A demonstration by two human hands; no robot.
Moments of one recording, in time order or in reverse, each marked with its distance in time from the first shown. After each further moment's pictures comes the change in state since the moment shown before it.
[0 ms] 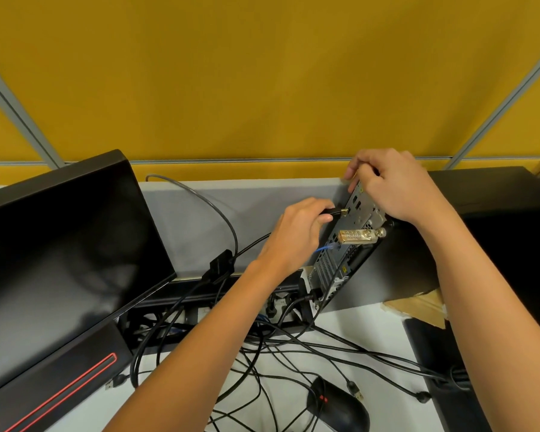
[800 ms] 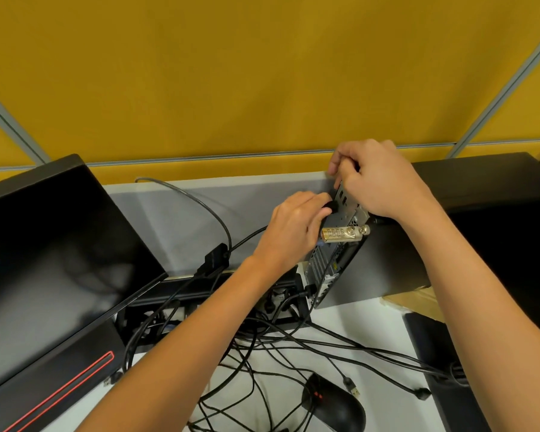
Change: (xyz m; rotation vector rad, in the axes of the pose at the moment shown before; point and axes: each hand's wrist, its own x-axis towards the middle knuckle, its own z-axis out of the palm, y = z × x) left_hand 0.008 0.009 0.010 0.217 0.063 0.185; right_hand 0.002 0.002 0.003 0.012 0.001 -0.005
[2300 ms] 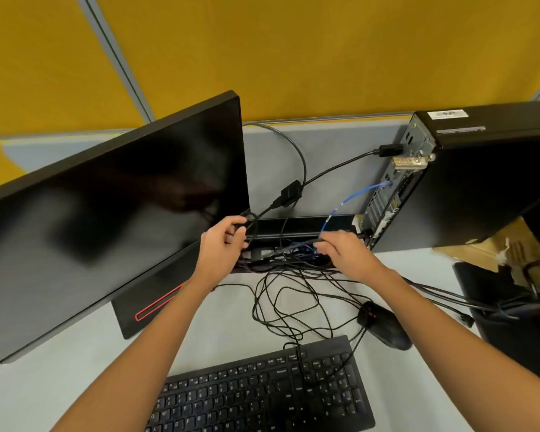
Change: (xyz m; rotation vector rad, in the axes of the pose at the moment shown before) left_hand -0.221 -0.040 -0.153 -0.143 0.056 -0.811; right_hand -0.150 -0.049 0.186 0.234 -0.399 -0.049
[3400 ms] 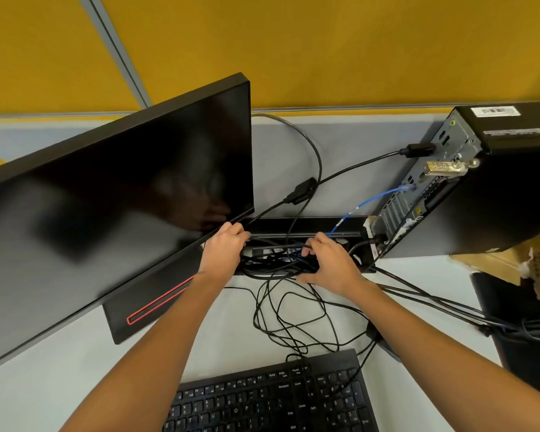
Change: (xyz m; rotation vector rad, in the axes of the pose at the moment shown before) left_hand 0.034 -0.054 0.020 0.820 -0.153 0.286; right_hand 0.028 -0.013 0.043 -0.183 -0.078 0.018
